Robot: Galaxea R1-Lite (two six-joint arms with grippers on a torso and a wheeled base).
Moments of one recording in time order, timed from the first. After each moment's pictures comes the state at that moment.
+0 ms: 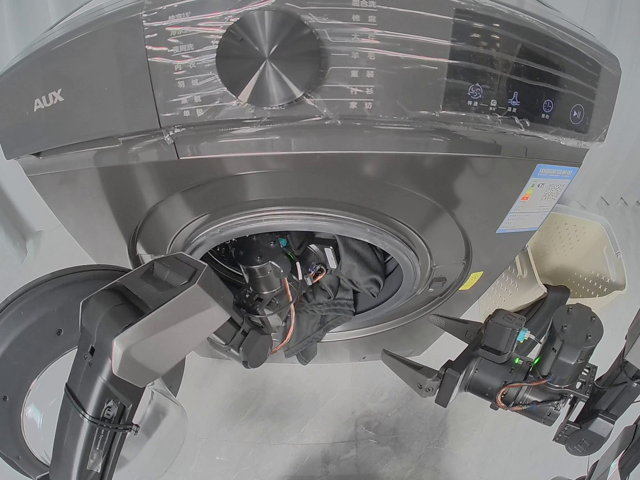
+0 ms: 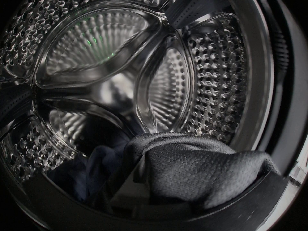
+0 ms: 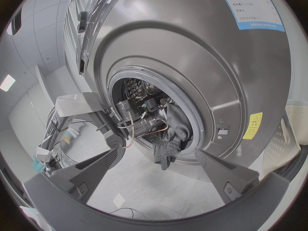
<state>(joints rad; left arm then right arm) -0.55 2.53 -1.36 -1.41 0.05 -0.13 0.74 1.81 -0.20 -1.51 0.01 0.17</state>
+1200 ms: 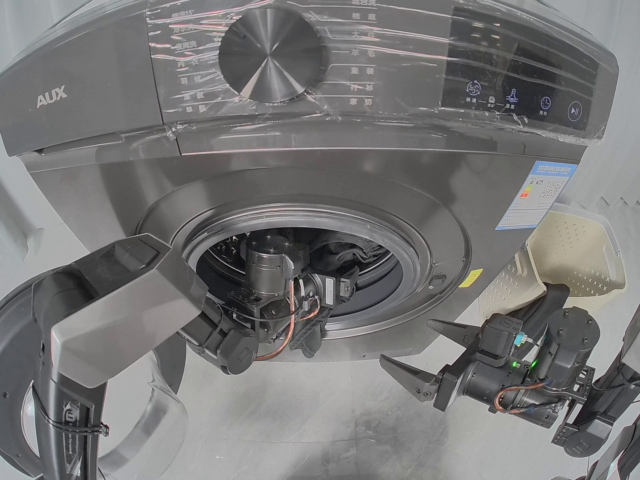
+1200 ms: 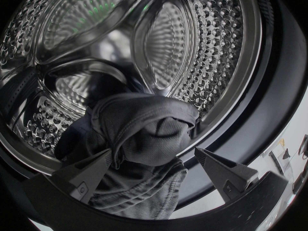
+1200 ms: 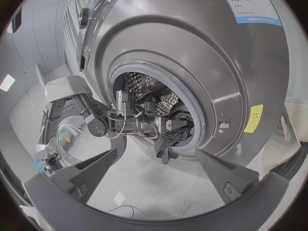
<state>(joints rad) -0.59 2.33 -1.17 -0.97 0.08 -0.13 0.74 1.83 -0.20 -1.51 0.01 0.17</state>
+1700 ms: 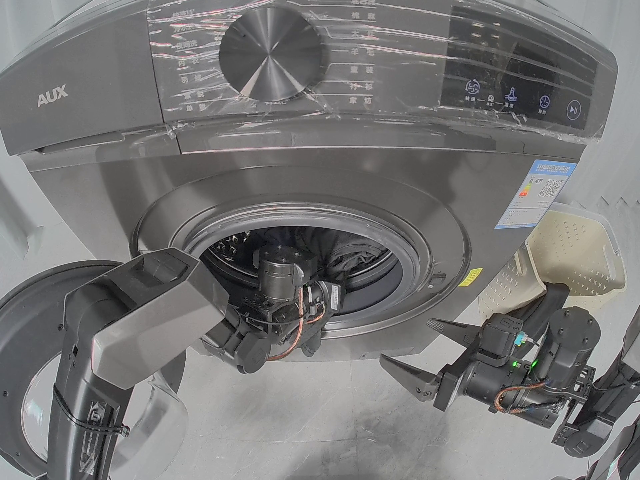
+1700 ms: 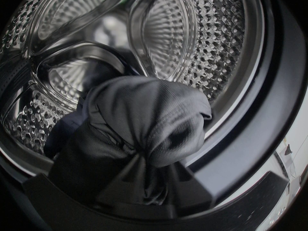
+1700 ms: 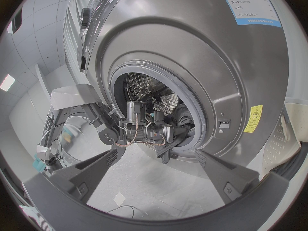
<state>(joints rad) -0.58 2.45 -1.28 -0.97 0.06 -0.11 0.74 1.82 -0.20 -1.51 0.01 0.17</state>
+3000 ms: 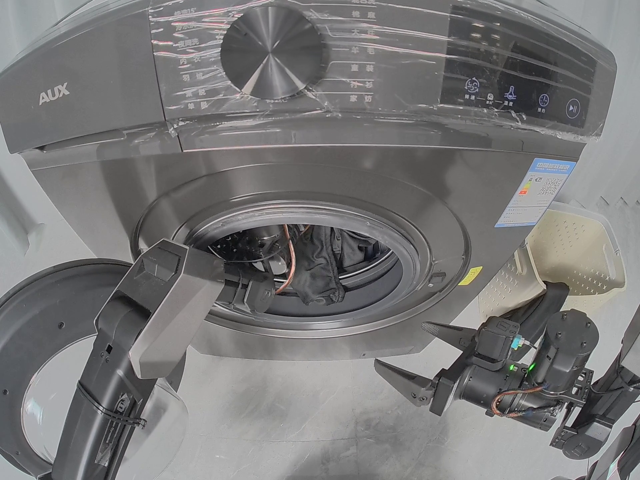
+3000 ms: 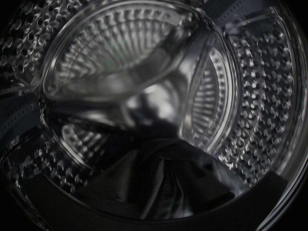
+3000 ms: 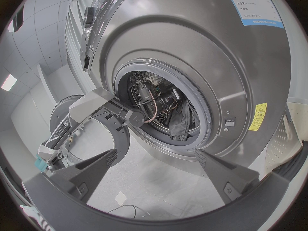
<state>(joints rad) -0.47 2.65 -1.90 -1.03 0.21 -0.16 0.76 1.83 -0.20 -1.51 0.01 0.17</state>
